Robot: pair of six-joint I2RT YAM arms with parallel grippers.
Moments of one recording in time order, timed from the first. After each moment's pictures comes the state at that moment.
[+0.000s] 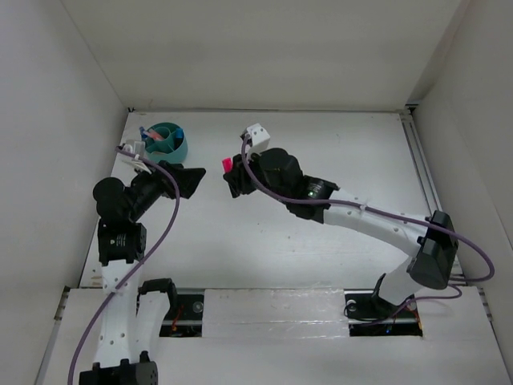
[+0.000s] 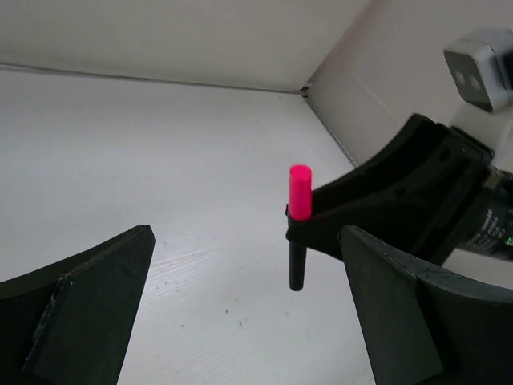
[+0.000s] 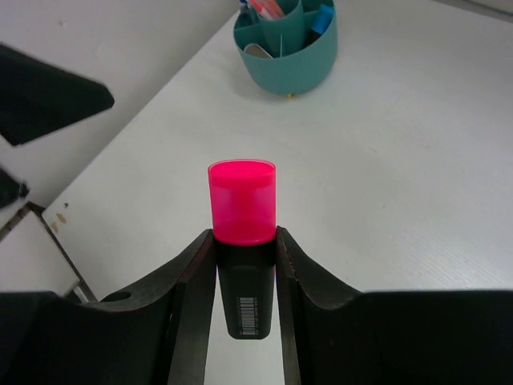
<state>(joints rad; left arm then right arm) 0.10 0.66 0.75 -0.07 0.71 -0.53 1.02 1.59 1.44 -0.09 0.20 0.35</state>
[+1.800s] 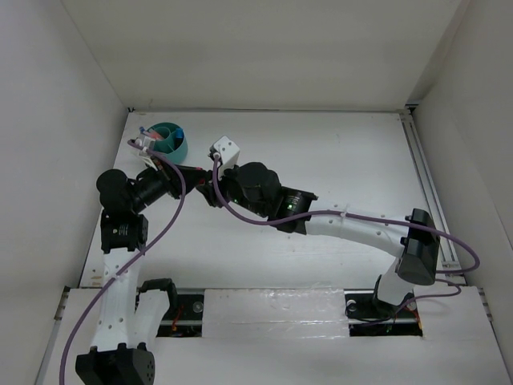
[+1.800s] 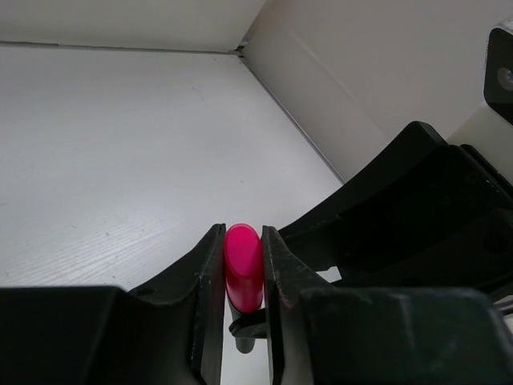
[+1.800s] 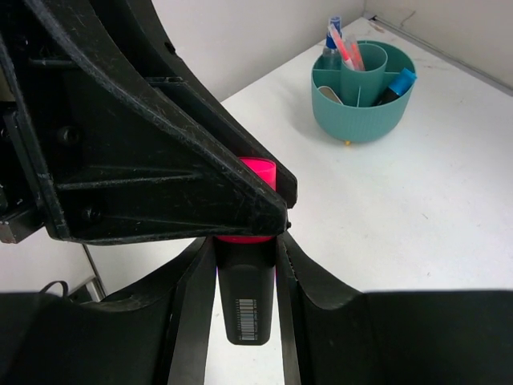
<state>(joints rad) 0.09 0.75 0.75 0.01 0.92 -0.59 1.16 1.66 1.47 0.07 0.20 0.16</state>
